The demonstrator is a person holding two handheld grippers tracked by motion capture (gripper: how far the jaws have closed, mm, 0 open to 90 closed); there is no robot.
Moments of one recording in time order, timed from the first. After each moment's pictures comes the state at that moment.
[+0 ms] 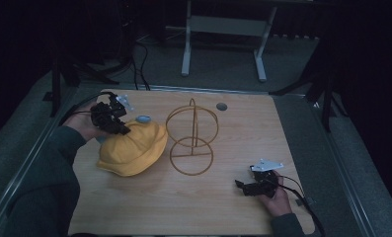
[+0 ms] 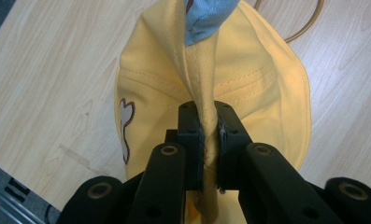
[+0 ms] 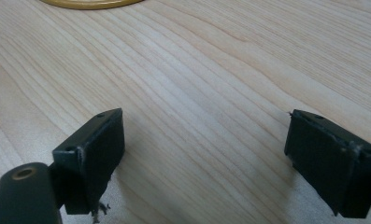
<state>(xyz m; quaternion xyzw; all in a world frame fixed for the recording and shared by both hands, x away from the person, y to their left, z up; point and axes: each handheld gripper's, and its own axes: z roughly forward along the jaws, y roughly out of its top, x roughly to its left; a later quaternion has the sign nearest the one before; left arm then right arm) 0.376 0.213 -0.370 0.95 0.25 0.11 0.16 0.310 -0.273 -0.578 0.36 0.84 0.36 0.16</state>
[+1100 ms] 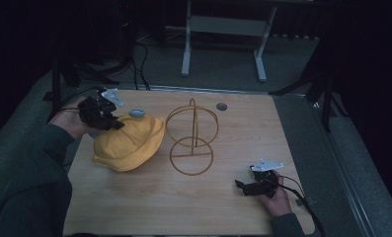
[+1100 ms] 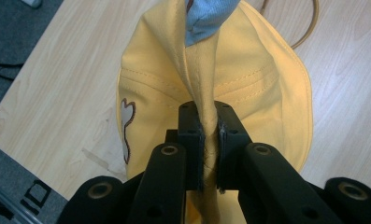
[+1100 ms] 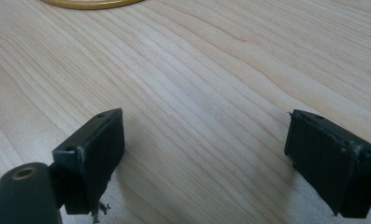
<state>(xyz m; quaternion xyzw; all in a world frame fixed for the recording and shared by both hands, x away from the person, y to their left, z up) 0.366 0.231 -0.349 0.94 0.24 0.13 0.19 0.310 -0.273 -0.578 0.36 0.84 0.36 0.16</state>
